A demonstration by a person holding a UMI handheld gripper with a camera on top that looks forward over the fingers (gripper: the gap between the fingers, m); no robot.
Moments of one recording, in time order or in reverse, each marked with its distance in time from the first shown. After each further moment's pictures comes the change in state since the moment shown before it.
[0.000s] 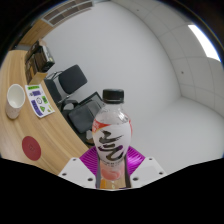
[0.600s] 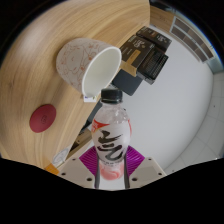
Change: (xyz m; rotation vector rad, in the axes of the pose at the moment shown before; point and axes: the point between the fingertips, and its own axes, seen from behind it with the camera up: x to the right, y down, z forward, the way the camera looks) arm -0.151 -0.097 0.008 0.085 -0.007 -1.160
